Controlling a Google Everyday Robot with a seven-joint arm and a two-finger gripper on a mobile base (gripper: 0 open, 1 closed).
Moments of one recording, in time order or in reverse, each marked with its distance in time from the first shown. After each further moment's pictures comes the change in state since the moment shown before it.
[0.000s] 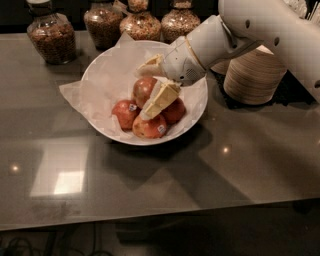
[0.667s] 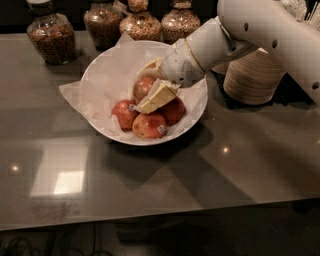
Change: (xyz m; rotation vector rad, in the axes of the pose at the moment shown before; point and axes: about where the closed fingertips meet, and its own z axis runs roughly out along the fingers) arm 0.004 0.001 0.004 -0.007 -0.004 0.004
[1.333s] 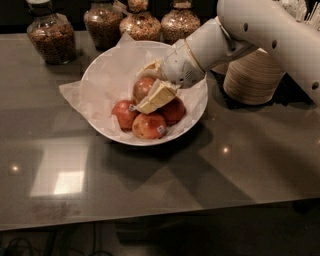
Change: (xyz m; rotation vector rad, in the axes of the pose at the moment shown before) arm 0.000 0.000 0.000 0.000 0.000 0.000
